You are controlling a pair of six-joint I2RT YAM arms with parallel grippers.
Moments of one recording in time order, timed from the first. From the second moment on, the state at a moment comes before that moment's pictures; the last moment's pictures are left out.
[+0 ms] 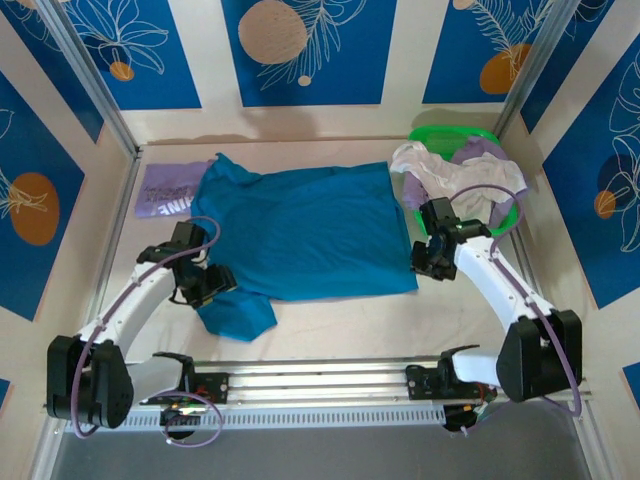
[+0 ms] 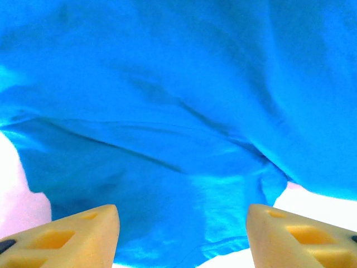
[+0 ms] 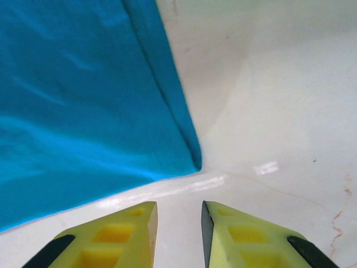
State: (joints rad) left arm -0.15 1.17 0.75 -0.93 0.21 -0.62; right arm 0.21 1.25 0.93 -1.00 0.01 0.52
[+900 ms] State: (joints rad) left arm 0.15 1.44 0.80 -0.93 0.16 -0.45; right arm 0.30 1.39 0.88 -0.85 -0.16 0.69
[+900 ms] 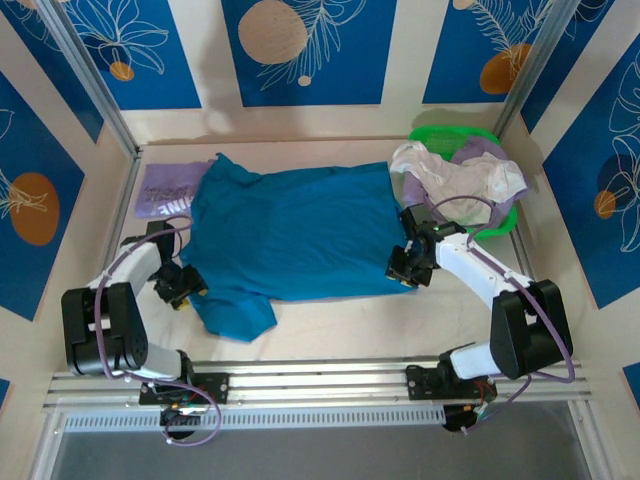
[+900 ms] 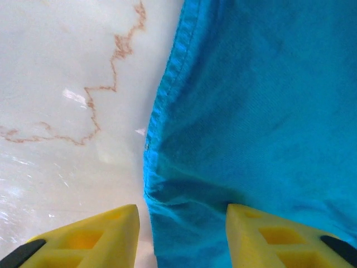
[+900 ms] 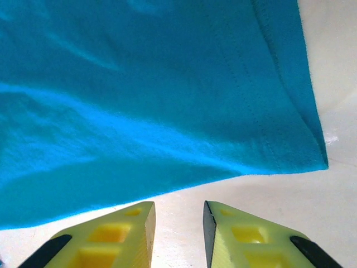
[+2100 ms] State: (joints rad) left arm 0.15 1.57 0.83 -0.95 0.19 -0.41; right arm 0.19 1.37 0.86 -0.85 -0.18 0.65
